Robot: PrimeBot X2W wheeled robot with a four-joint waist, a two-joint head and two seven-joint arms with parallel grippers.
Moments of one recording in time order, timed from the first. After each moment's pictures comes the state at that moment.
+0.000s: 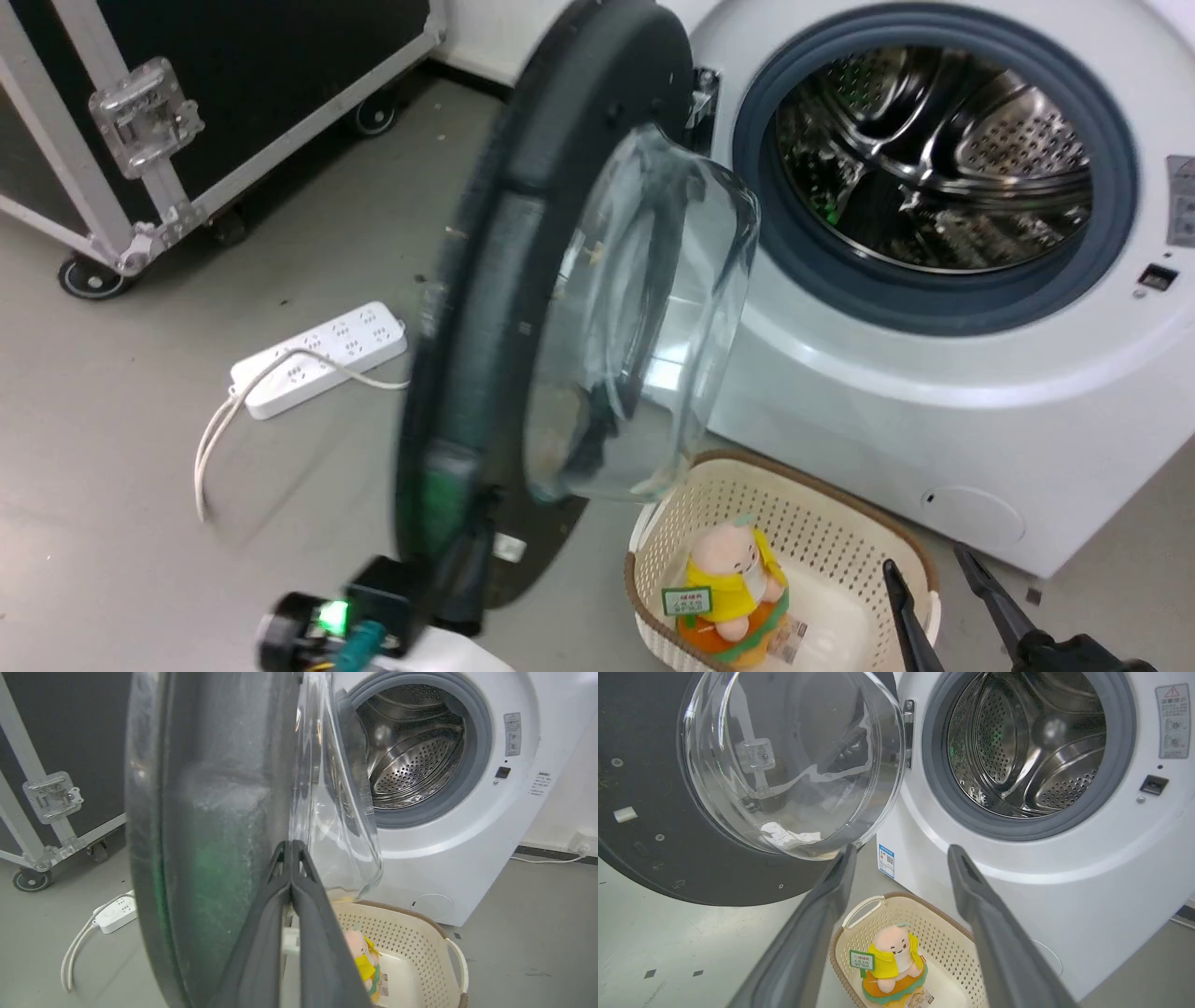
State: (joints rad) left arm 0.02 0.14 -0.33 -0.06 -0.18 0.05 -0.07; right arm 0.17 -0.05 0.01 0.03 0.02 0.13 -0.26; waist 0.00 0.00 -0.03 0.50
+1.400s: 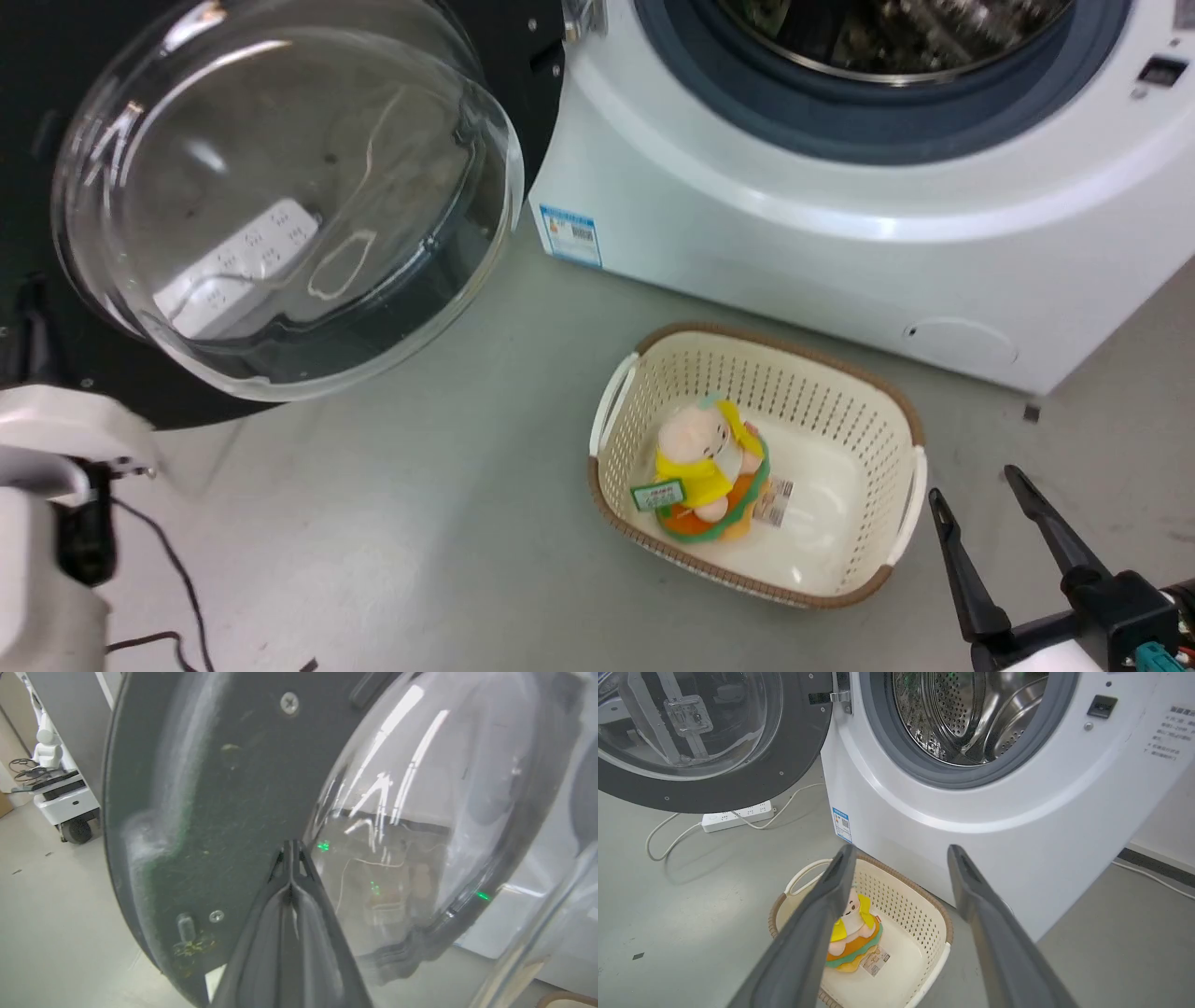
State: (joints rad) left arm -0.48 0.44 0.09 0.54 -0.36 0.02 -0.25; right arm 0.07 -0.15 -0.02 0.00 -0.04 0.13 -0.26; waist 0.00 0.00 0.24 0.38
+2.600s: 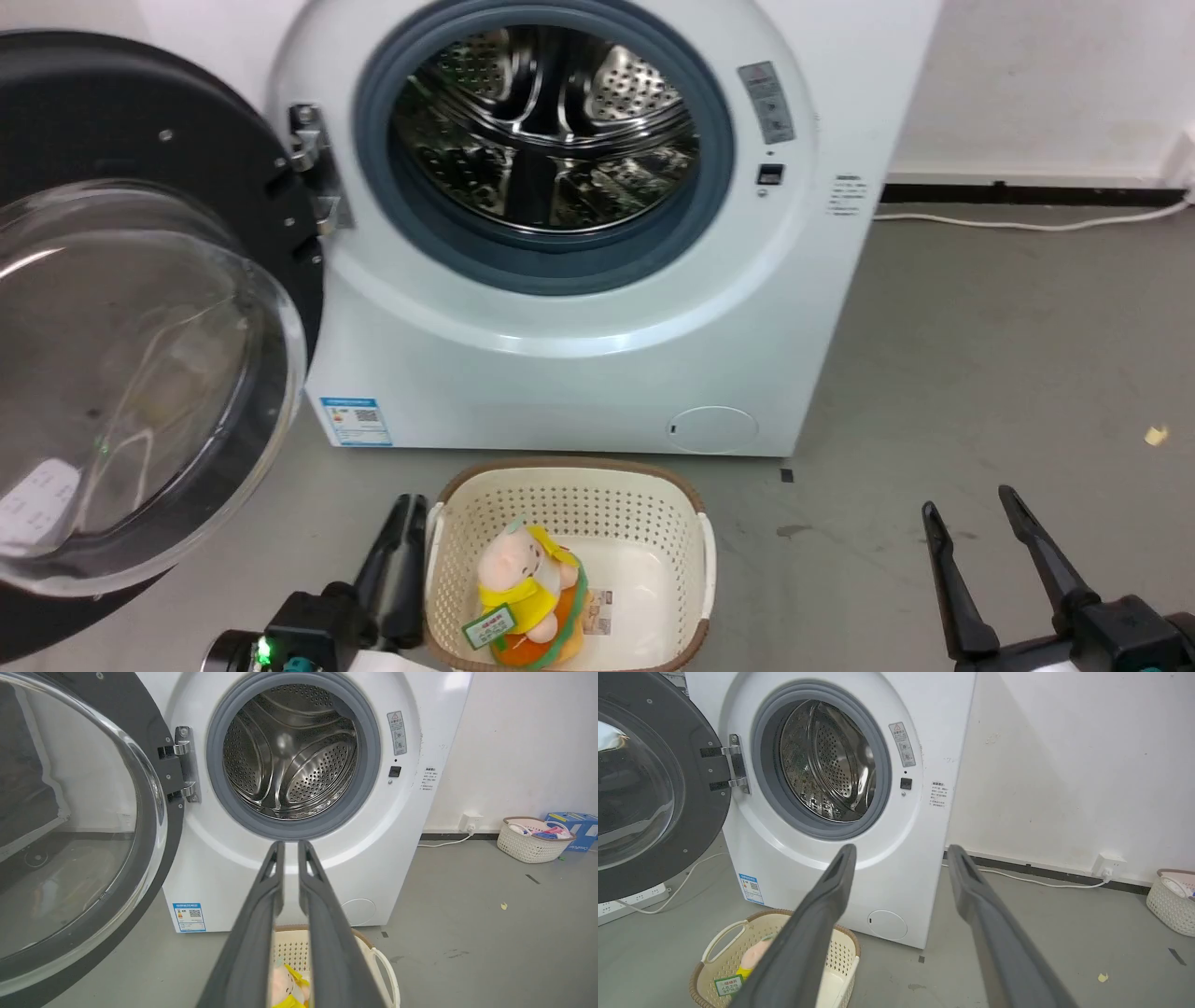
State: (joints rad) left arm 0.05 0.13 -0.18 0.06 -0.19 0.04 -0.26; right arm 0.11 -0.06 -0.05 -0.03 -0.01 0.13 -0.26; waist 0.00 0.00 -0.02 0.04
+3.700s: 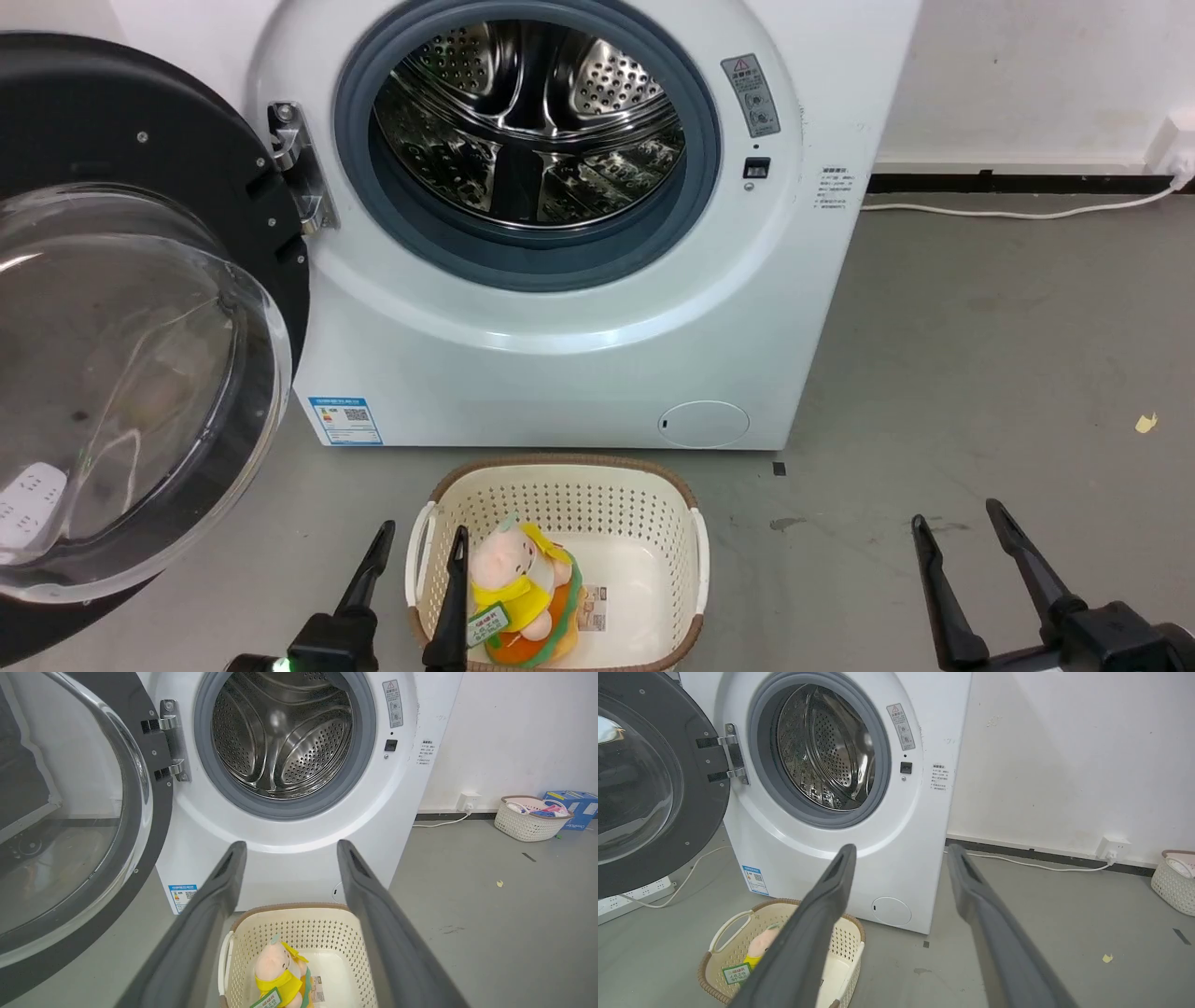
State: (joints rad) left arm 0.08 0.07 -0.14 0.09 -0.11 0.01 -0.26; right arm 0.12 -0.06 -0.04 0.00 0.01 0.13 -0.26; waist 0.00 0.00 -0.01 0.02
